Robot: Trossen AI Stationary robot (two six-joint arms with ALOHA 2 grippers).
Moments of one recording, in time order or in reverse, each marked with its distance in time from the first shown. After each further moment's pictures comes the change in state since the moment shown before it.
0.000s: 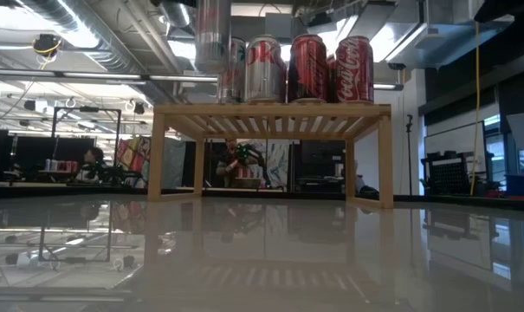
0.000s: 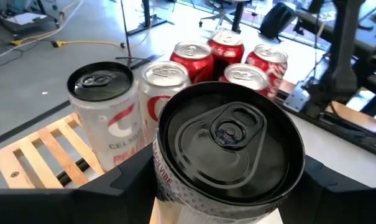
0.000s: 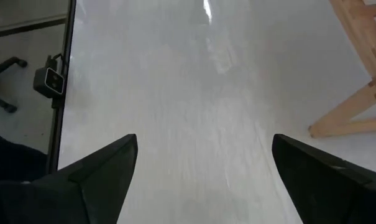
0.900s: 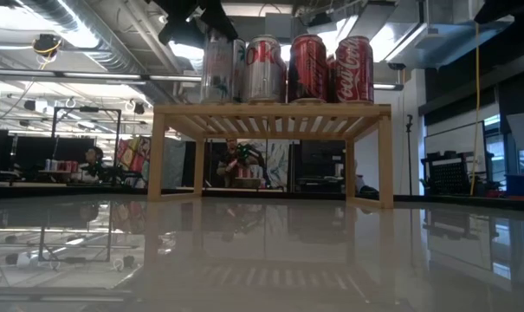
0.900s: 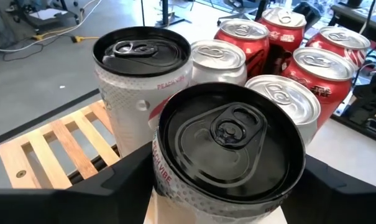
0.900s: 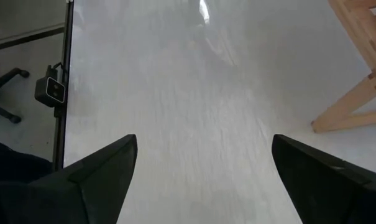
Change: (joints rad) left arm 0.180 0.000 -0.213 0.244 0.096 0.075; right arm 0.000 0.000 0.000 0.002 0.004 0.054
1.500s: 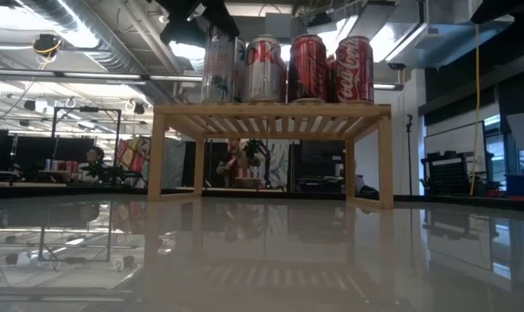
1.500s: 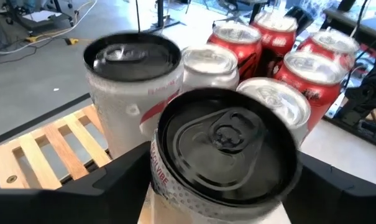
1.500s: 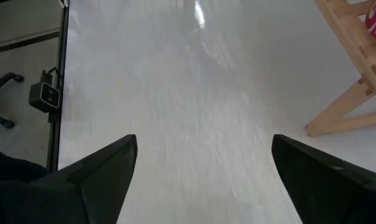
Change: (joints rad) left arm 0.000 0.001 -0.001 0.017 0.014 0.003; right arm 0.000 0.000 0.000 -0.001 0.027 0.000
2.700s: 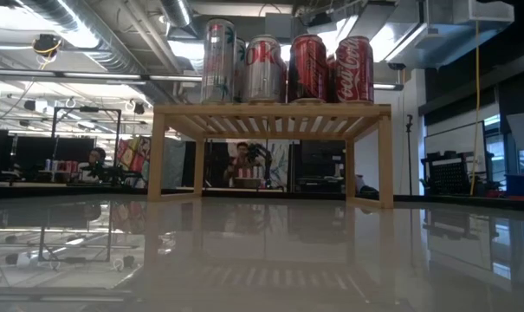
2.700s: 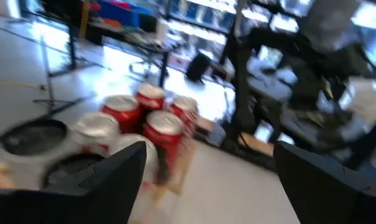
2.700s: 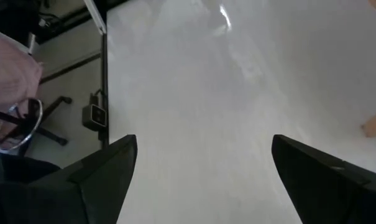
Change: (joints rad) left arm -0.212 -0.169 0.127 -0.023 0.100 0.011; right arm 0.000 0.005 0.000 0.130 -0.057 0.080
